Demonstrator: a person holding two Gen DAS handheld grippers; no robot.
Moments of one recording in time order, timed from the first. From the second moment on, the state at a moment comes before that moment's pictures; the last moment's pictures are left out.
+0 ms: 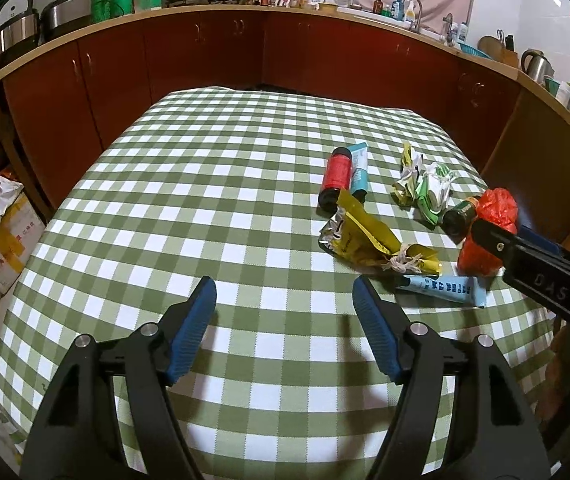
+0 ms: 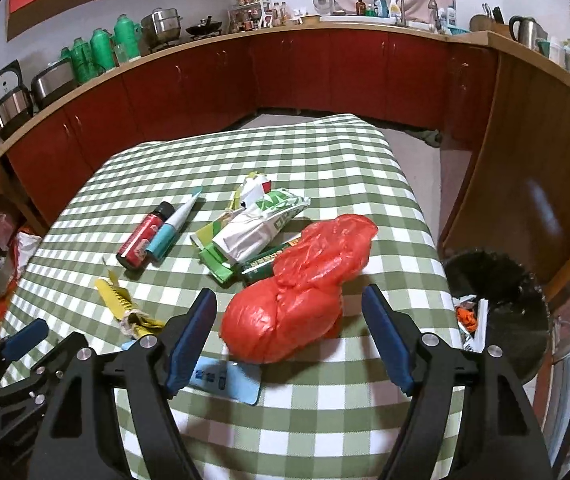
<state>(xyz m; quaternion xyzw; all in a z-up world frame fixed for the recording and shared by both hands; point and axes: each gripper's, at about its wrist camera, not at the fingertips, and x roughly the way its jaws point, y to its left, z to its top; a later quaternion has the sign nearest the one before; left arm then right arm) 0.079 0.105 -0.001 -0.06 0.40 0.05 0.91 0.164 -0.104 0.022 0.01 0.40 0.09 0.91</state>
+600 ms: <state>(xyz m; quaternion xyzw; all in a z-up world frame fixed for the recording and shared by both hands) 0.094 0.089 -0.006 -0.06 0.40 0.04 0.91 0.154 -0.126 0.020 0.00 0.39 0.08 0.92</state>
